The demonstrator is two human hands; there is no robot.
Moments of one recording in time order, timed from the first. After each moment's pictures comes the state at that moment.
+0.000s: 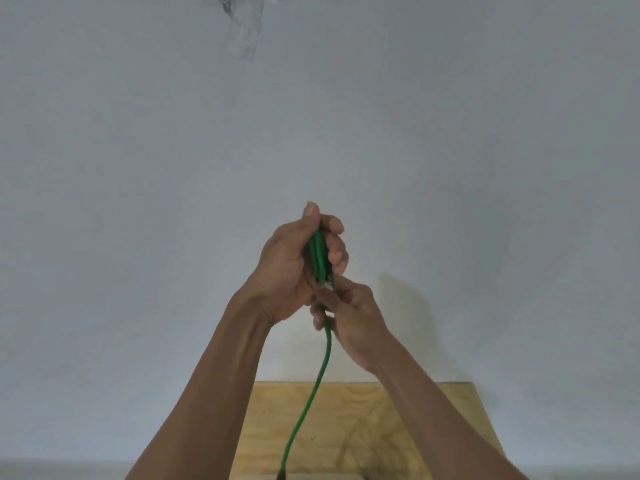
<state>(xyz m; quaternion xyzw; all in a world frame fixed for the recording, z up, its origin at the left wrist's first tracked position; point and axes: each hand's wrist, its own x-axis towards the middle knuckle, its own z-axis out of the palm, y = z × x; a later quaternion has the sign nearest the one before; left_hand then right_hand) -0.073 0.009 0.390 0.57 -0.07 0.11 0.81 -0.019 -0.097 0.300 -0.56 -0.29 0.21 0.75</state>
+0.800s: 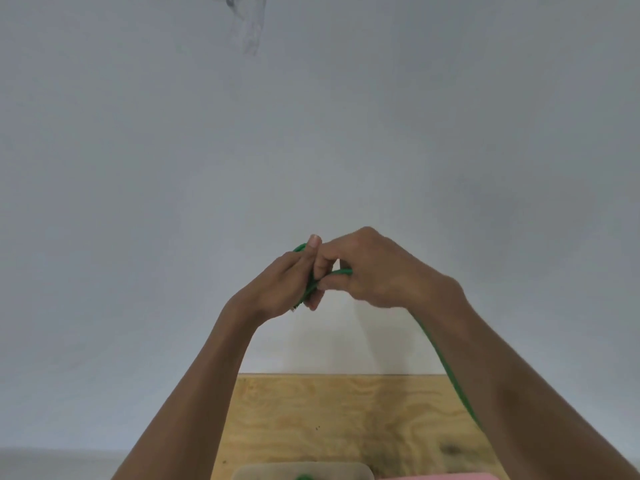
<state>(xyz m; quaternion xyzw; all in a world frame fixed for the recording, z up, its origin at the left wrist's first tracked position) -0.080 0.038 0.358 0.88 0.01 0.05 0.47 -0.010 -0.122 0.398 -0.84 -0.50 0.02 0.22</state>
